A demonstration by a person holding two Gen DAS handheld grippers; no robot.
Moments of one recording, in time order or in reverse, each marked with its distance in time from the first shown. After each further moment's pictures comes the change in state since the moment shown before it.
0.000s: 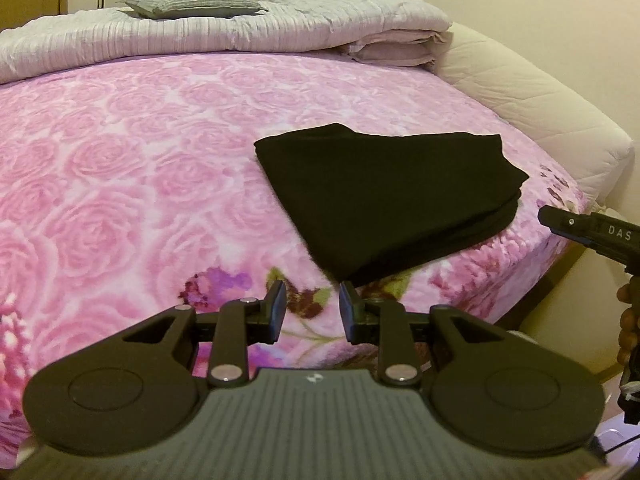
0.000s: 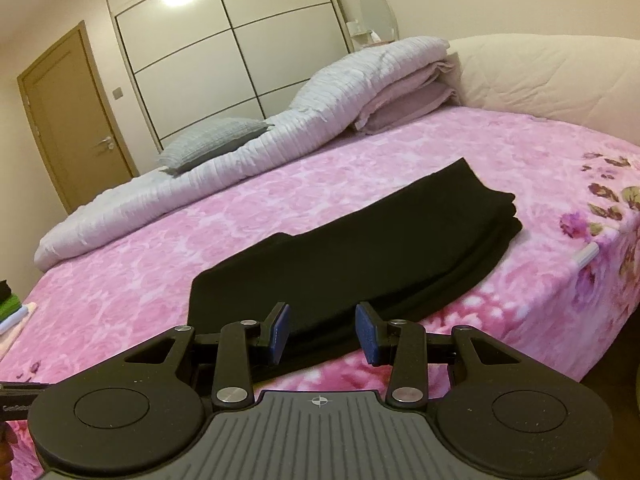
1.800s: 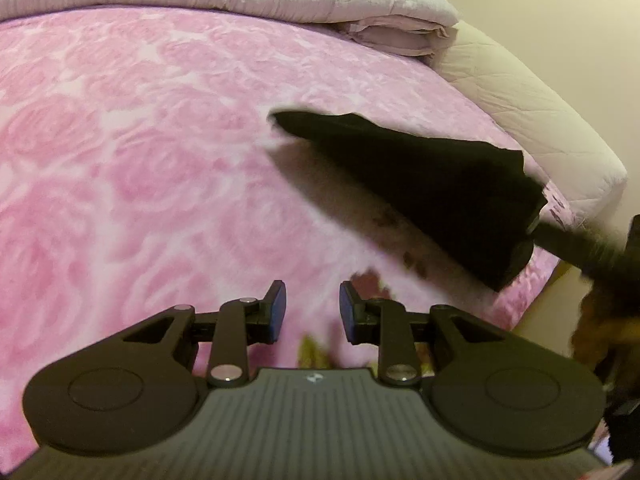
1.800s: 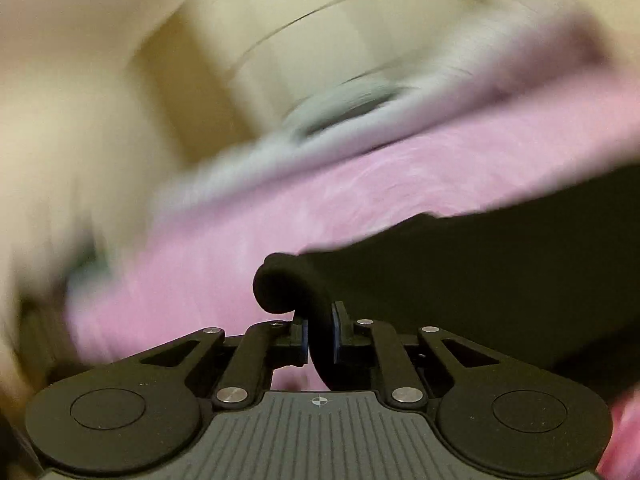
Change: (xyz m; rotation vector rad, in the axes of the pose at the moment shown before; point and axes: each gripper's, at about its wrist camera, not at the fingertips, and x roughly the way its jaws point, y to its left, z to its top) left arm 0.105 0.051 0.045 -0.067 0.062 -0.167; right arm 0.137 -0.021 0.009 0.065 0.060 0.430
